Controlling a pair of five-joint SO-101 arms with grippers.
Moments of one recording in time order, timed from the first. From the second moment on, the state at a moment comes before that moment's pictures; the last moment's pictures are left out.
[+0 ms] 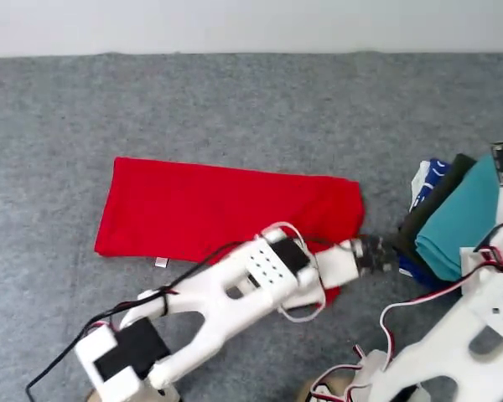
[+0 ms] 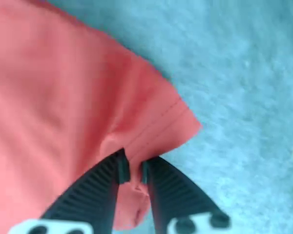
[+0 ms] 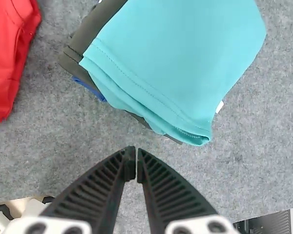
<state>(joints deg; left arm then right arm) 48.4 4.0 23.3 64.4 -17.0 39.5 -37.3 8.4 100.6 40.2</state>
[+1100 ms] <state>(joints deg) 30.5 19.5 3.7 57.9 -23.3 39.5 -37.3 8.4 100.6 40.2</state>
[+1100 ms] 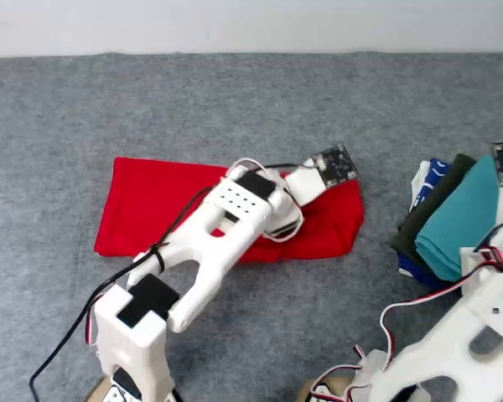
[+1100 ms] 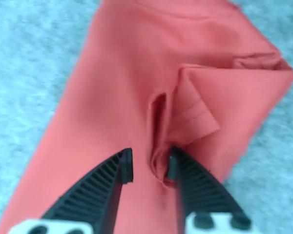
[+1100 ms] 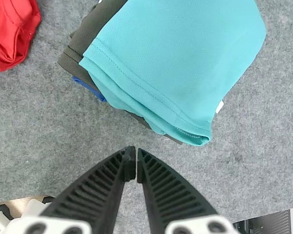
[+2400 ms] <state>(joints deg) 30.7 12.8 0.6 75.2 -29.8 39.5 -37.3 8.4 100.6 40.2</state>
